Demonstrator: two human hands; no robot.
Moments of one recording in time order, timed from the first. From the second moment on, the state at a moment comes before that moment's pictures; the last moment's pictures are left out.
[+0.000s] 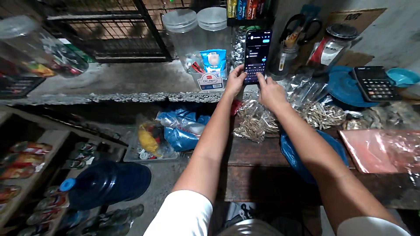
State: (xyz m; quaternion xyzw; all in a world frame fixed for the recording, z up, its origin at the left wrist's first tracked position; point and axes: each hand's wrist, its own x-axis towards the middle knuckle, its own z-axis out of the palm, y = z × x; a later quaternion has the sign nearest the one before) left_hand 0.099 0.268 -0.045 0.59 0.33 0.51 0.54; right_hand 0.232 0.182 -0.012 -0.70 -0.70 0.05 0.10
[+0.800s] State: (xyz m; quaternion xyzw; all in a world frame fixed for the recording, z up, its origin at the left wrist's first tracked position) left_hand 0.097 0.275 -0.053 0.59 0.32 0.51 0.54; right_hand 0.244 0.181 -0.015 -0.71 -0.69 0.05 0.14
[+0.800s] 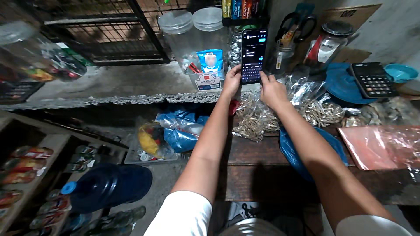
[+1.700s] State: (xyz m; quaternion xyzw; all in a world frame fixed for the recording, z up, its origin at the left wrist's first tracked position) left_hand 0.099 0.276 -0.052 0.59 0.33 0.51 0.53; right_hand 0.236 0.186 -0.008 -0.72 -0.69 0.05 0.09
